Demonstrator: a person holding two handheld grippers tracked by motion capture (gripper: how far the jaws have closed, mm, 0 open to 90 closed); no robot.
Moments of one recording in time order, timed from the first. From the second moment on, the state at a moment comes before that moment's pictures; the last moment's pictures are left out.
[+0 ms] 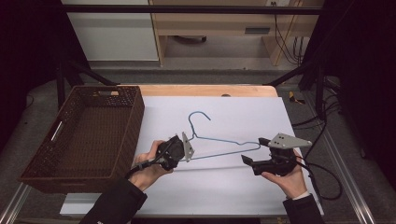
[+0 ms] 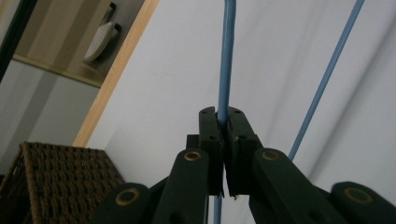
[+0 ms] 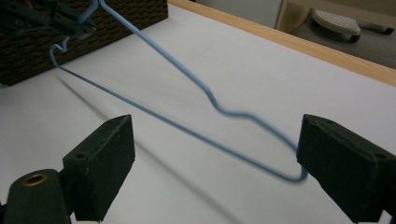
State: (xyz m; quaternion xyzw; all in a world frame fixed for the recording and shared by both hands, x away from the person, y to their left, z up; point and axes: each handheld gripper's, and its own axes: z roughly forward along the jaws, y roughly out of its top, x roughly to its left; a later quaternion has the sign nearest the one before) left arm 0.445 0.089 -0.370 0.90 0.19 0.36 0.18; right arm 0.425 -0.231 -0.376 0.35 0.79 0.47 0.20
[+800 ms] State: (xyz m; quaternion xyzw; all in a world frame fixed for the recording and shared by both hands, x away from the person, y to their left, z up) left arm 0.471 0.111 -0.290 0.87 0.28 0.36 0.18; right arm 0.418 -0.250 -0.407 0.40 0.77 0.45 0.21
